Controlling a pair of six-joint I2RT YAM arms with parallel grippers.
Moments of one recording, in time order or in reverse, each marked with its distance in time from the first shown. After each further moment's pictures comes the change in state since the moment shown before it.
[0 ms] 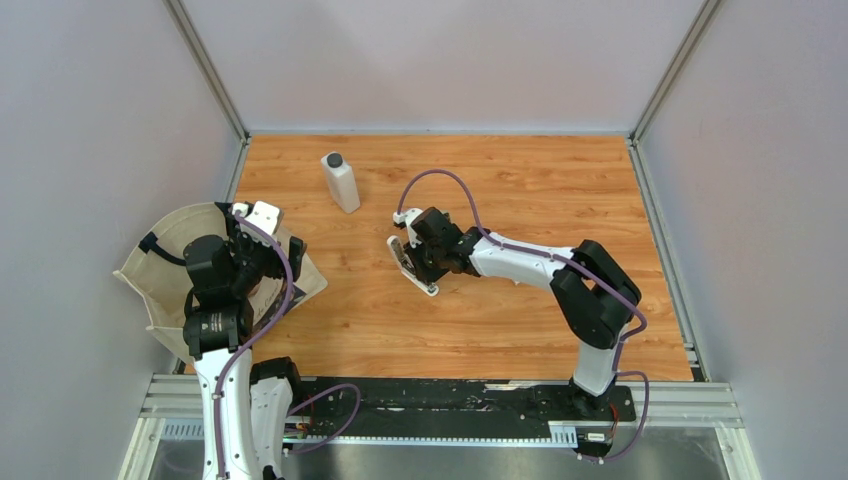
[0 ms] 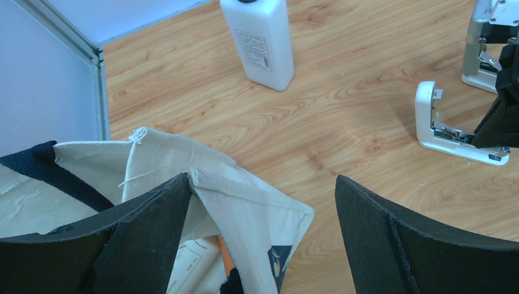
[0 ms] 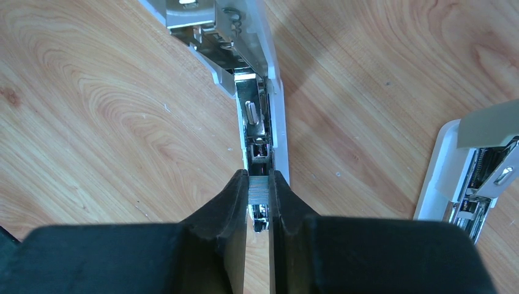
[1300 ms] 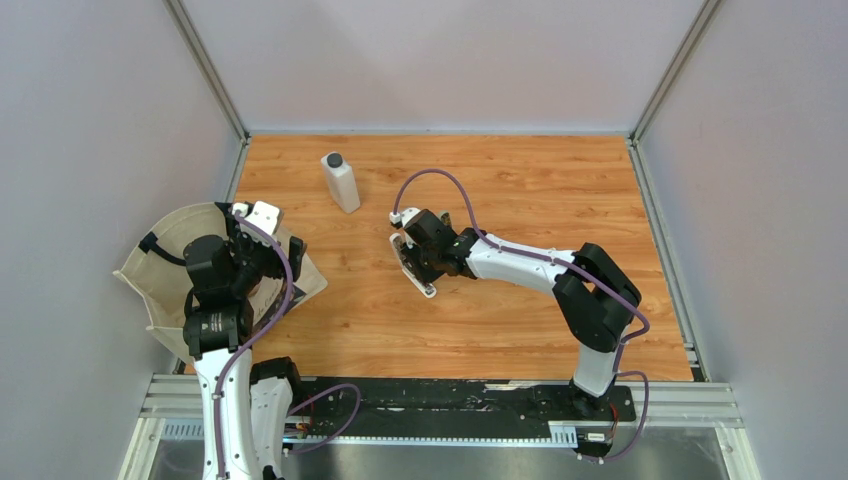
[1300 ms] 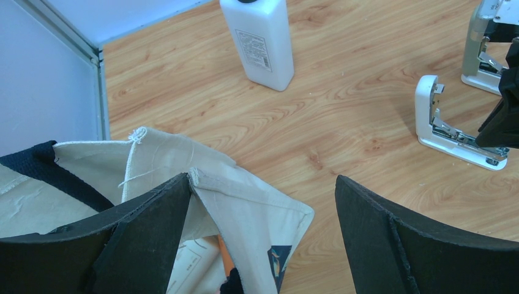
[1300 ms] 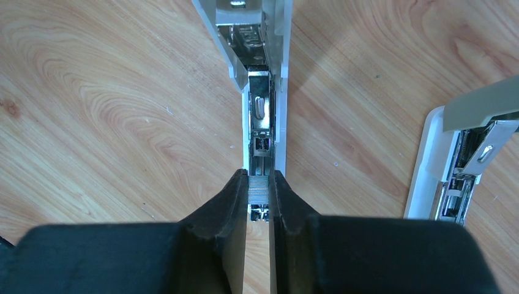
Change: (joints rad) left arm 0.000 0.000 0.000 0.000 0.000 -0.002; right arm 0.042 -0.013 0.033 -0.053 0.099 0.039
